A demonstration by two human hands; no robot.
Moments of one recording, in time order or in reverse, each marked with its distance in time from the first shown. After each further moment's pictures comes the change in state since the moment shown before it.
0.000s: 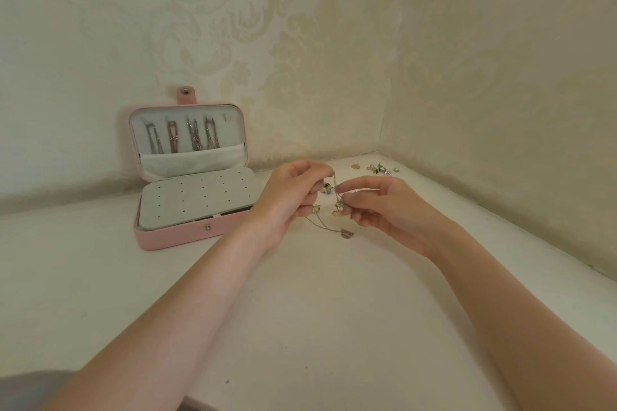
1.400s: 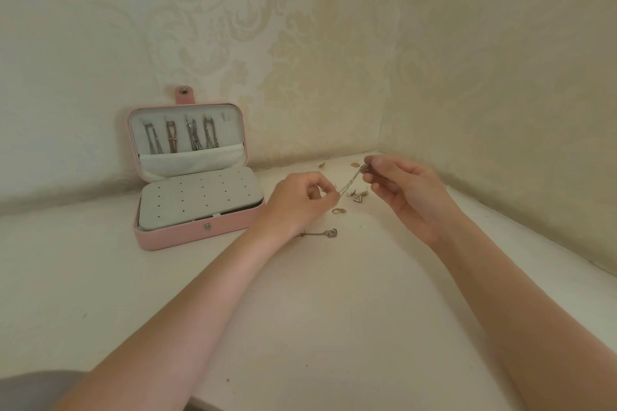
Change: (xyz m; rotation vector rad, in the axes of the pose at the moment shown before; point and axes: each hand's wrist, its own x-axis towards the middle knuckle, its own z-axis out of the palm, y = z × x) left_hand 0.006 -0.020 -0.001 0.585 -0.001 0.171; right_hand 0.001 -0.005 -0.011 0.399 0.243 -0.158
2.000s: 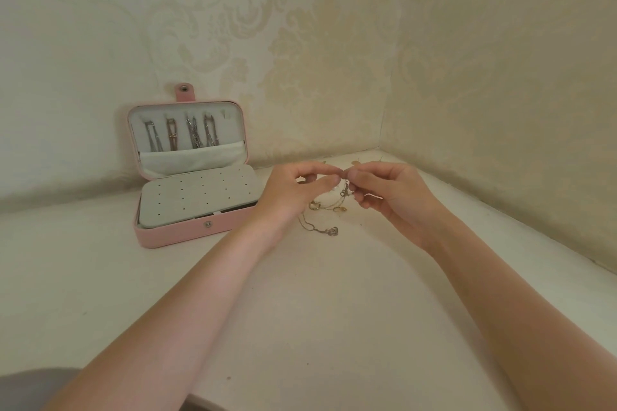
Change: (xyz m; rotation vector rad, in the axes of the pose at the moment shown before) left_hand -0.003 0.007 -0.008 -0.333 0.050 -0.050; right_hand -0.004 0.007 0.011 -0.310 -0.181 -0.034
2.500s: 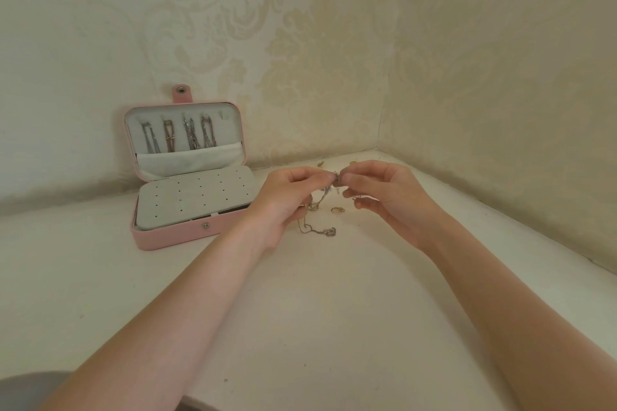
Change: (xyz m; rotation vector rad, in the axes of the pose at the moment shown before) left_hand 0.001 -0.001 0.000 -0.150 -0.019 -0.195; right_hand -0.001 -0.001 0.001 -0.021 0.021 0.049
